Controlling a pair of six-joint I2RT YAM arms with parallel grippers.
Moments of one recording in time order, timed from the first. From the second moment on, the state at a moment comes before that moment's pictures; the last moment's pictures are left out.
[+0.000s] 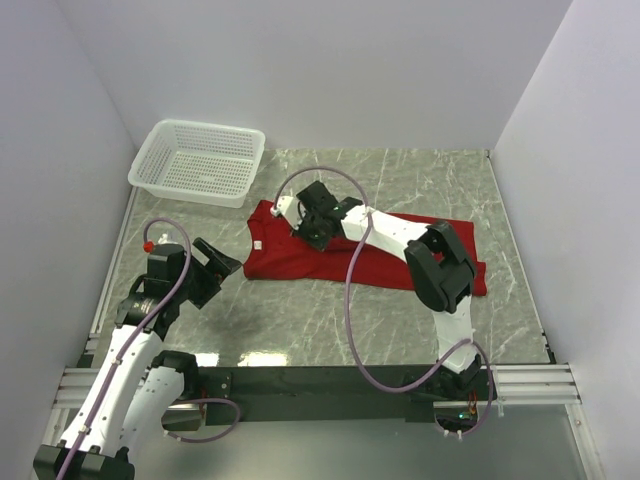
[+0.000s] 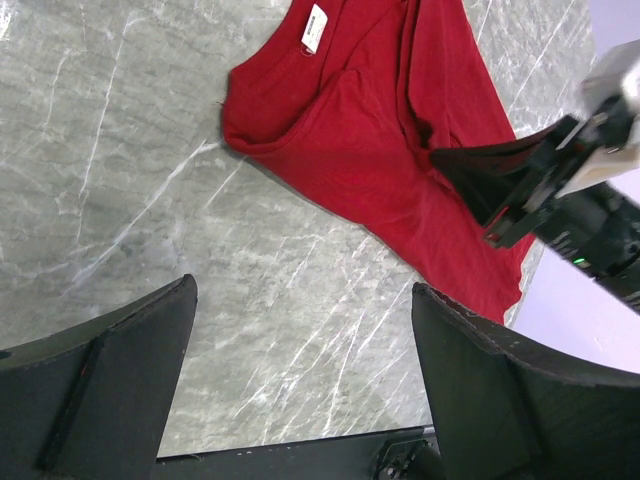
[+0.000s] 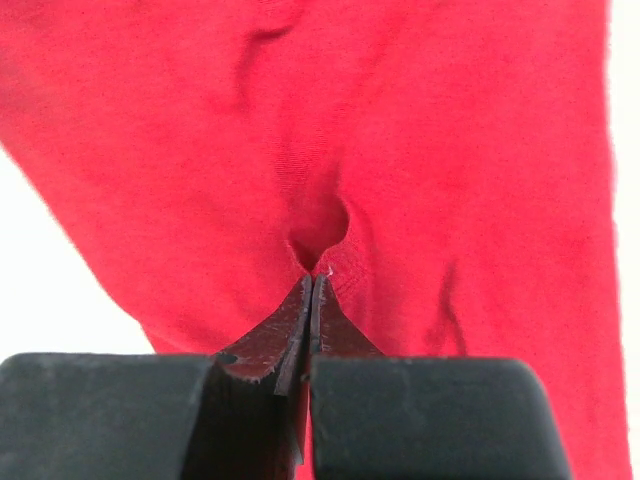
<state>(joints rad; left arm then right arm) -0.16 0.66 0.59 -0.61 0.13 -0.99 0.73 2.03 1.53 -0.50 -0.11 -0.44</state>
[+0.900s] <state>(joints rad) -0.16 0.78 0.59 -0.56 0.17 -0.98 0.53 2.06 1.64 -0.45 0.16 -0.24</state>
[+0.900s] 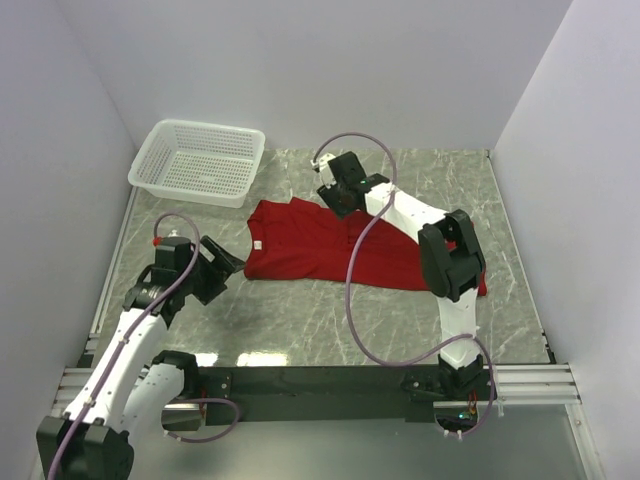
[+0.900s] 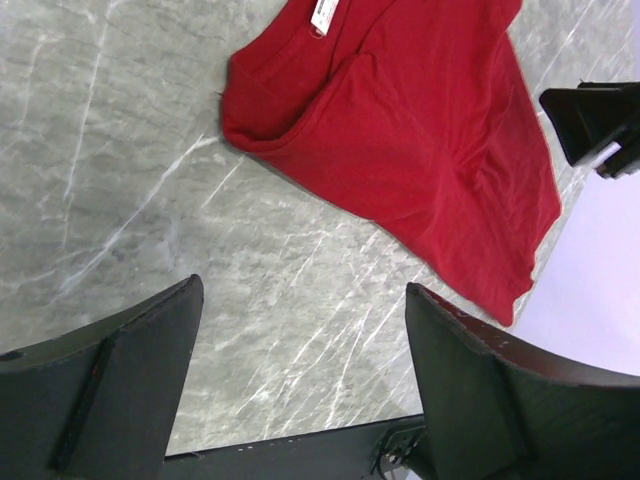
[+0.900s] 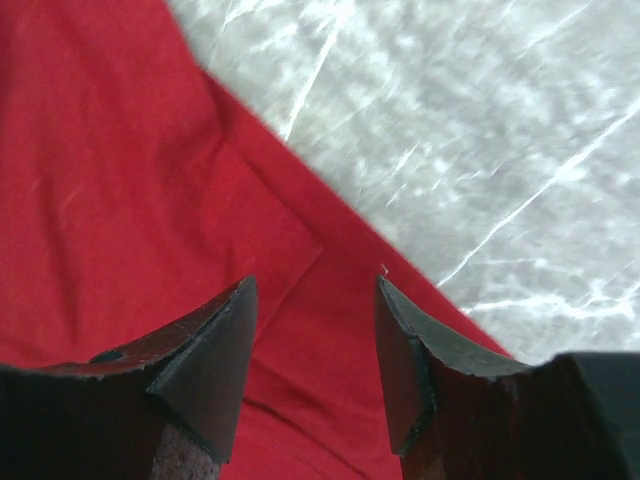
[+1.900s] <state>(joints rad) -0.35 1.44 0.70 -0.30 -0.05 -1.14 0.20 1.53 1.10 -0.61 -0.63 -0.46</state>
